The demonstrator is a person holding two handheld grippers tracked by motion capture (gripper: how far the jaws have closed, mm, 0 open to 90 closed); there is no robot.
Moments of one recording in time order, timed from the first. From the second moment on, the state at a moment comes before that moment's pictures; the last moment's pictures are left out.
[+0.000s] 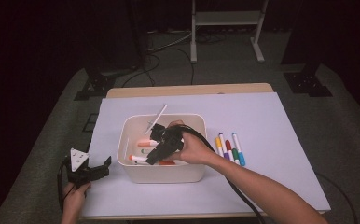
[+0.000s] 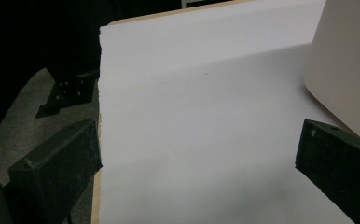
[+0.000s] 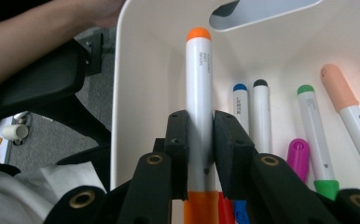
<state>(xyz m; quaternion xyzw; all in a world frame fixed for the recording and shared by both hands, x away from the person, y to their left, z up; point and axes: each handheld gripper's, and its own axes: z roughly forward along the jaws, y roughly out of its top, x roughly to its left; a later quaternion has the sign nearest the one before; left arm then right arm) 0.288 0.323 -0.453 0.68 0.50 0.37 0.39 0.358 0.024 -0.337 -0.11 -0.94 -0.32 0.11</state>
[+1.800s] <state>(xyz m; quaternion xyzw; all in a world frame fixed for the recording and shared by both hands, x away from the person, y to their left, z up) 0.288 0.322 -0.453 0.68 0.50 0.37 0.39 0.349 -0.184 -0.308 -0.28 -0.88 -0.39 0.01</state>
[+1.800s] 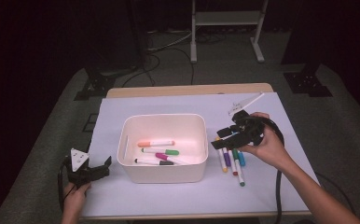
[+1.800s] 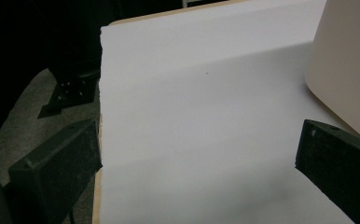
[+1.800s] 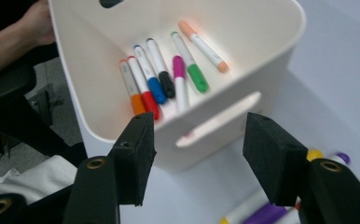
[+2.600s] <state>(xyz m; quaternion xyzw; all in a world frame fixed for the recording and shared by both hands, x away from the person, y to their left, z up) 0.288 0.322 -0.453 0.68 0.50 0.37 0.39 0.366 -0.242 -0.387 -0.38 -0.86 -0.33 -0.02</state>
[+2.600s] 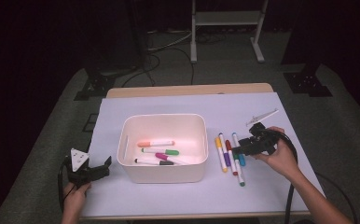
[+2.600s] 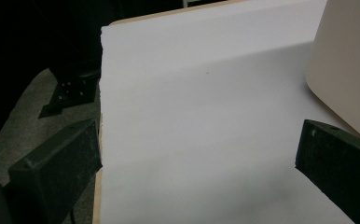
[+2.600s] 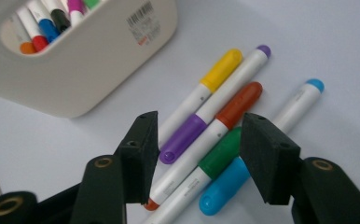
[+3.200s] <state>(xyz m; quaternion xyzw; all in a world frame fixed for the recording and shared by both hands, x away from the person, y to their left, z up) 0.288 0.322 -0.453 0.68 0.50 0.37 0.39 0.387 -0.252 -0.425 -0.43 -0.85 -0.30 -0.05</state>
